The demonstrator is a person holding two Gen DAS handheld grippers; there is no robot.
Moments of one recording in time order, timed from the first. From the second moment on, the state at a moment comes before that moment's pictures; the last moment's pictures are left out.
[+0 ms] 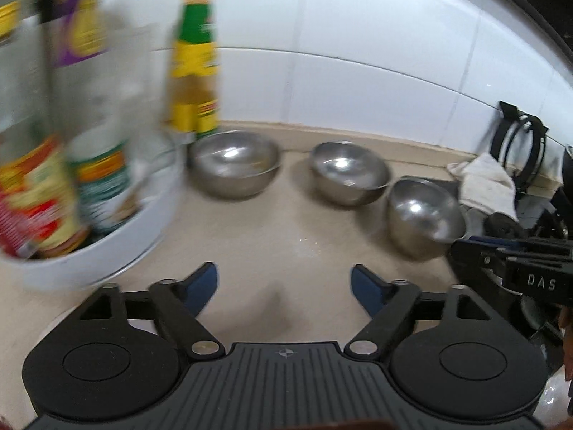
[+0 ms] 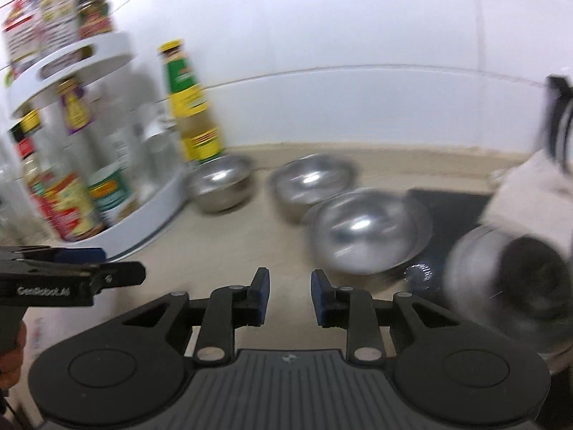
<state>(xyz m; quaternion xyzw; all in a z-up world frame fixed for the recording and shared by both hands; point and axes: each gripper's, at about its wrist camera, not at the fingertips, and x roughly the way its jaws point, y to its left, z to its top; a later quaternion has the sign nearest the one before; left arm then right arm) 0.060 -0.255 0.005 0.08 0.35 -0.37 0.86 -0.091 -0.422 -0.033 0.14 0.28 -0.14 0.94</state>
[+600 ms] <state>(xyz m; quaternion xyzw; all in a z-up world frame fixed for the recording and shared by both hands) 0.105 -0.355 -0.010 0.08 0.40 -0.36 0.84 -0.031 -0.537 -0.028 0.10 0.34 -0.12 0.93</state>
